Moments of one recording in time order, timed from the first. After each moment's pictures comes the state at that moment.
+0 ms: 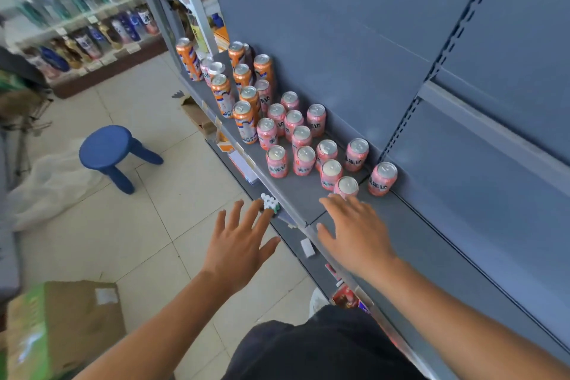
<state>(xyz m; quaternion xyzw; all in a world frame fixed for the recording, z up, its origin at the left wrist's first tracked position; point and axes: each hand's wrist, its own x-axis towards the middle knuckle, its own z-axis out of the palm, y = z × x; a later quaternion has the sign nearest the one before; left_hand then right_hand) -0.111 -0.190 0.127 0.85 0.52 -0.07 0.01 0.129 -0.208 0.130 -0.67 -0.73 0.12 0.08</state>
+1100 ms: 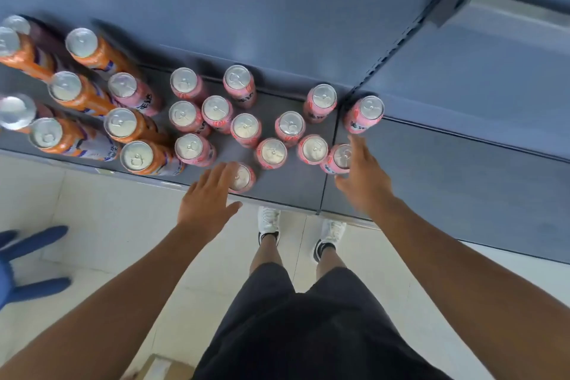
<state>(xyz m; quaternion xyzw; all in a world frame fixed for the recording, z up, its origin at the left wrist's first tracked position) -0.105 0.129 0.001 0.91 0.30 -0.19 0.21 0.130 -0.070 0.014 -0.91 -0.25 0.31 0.09</state>
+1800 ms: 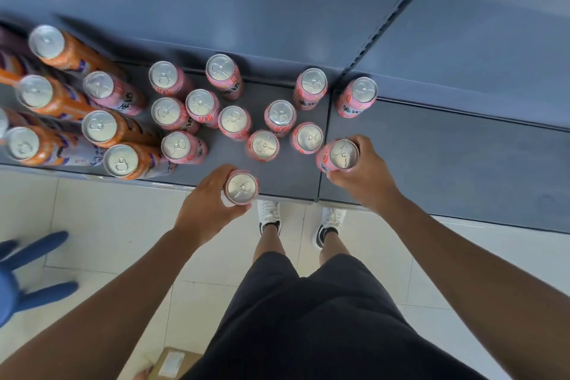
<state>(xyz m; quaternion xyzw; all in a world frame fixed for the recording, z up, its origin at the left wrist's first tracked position) -0.103 0.128 0.003 0.84 0.33 -0.14 0.42 0.121 -0.086 0.028 -0.88 -0.11 0.36 0.29</state>
